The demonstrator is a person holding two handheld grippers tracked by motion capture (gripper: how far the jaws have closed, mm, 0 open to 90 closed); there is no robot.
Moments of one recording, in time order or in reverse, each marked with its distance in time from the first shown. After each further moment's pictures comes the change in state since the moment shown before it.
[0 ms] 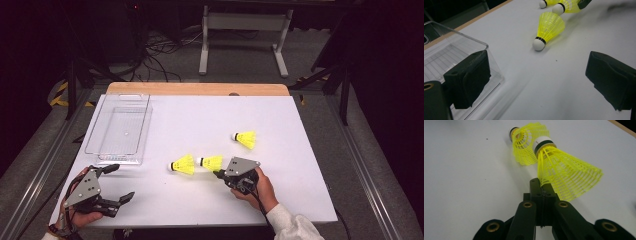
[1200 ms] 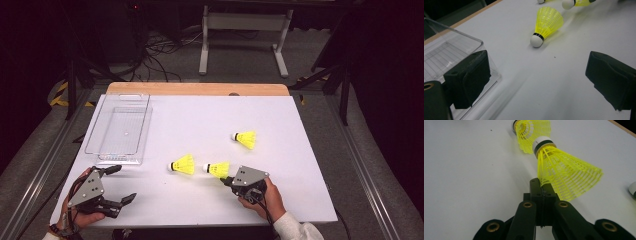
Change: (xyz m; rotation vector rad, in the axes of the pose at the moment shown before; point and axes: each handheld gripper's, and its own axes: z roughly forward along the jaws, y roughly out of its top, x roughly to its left) left arm -0.002 -0.001 0.004 0.025 -0.010 0.007; right arm 0.012 -0.017 -0.022 -0.002 -0.033 -0.001
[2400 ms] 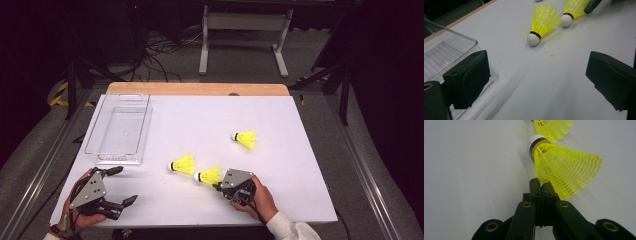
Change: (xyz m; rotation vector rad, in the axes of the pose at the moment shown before) left arm -0.003 0.000 0.003 0.019 -0.010 0.017; right arm 0.012 0.002 0.026 0.093 0.070 -0.024
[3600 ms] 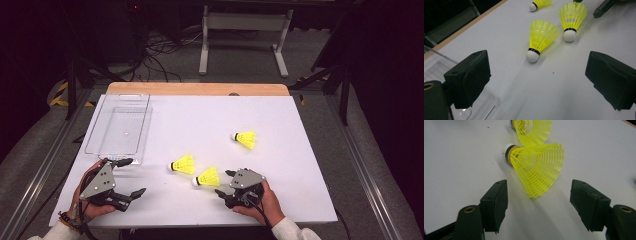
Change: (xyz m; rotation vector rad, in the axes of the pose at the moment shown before) left arm 0.006 0.022 0.015 -0.020 -0.035 0.066; right arm 0.001 -0.009 -0.017 -0.078 -0.096 0.078
